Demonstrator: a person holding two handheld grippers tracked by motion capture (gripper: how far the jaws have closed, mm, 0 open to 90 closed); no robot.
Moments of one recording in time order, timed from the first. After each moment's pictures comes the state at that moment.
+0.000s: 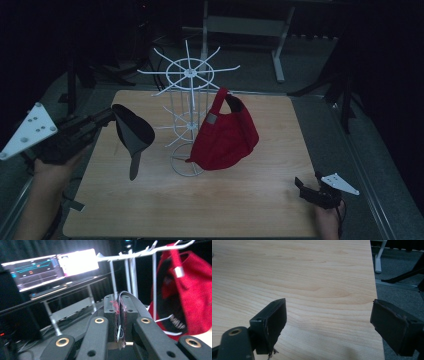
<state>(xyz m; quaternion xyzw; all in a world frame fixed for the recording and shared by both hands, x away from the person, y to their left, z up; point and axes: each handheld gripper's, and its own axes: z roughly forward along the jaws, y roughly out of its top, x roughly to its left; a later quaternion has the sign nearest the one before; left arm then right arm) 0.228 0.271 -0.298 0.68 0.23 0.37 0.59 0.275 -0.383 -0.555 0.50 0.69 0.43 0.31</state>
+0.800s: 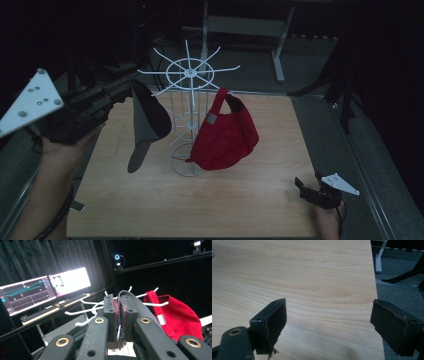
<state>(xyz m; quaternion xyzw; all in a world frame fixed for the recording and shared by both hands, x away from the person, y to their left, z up) 0.229 0.222 -0.230 0.67 0.18 0.37 0.62 0.275 -0.384 -0.555 0.50 0.69 0.43 0.31</state>
